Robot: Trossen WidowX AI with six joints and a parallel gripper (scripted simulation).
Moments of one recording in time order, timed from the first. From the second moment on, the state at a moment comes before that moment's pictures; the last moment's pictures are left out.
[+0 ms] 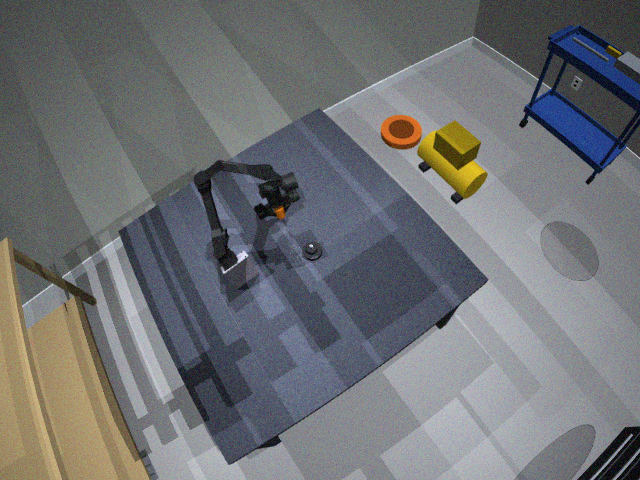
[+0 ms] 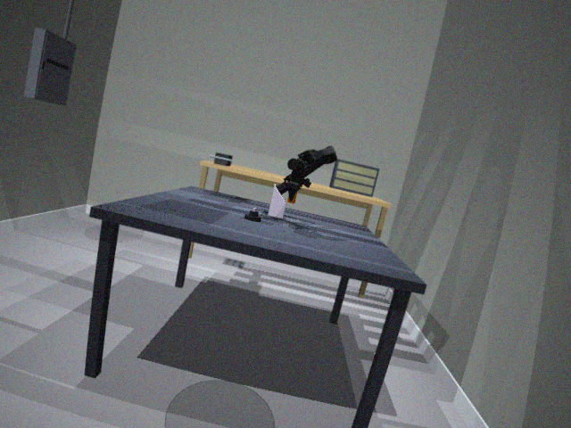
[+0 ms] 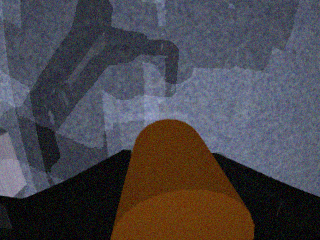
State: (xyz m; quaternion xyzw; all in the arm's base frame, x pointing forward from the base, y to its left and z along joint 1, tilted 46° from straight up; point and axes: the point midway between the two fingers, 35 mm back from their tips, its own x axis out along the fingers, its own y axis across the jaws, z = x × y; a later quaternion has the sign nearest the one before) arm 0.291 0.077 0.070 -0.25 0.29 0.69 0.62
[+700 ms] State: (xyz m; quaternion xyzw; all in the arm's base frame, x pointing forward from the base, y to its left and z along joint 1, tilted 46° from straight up) arm 0.308 0.051 0.046 -0.25 0.29 0.68 0.62
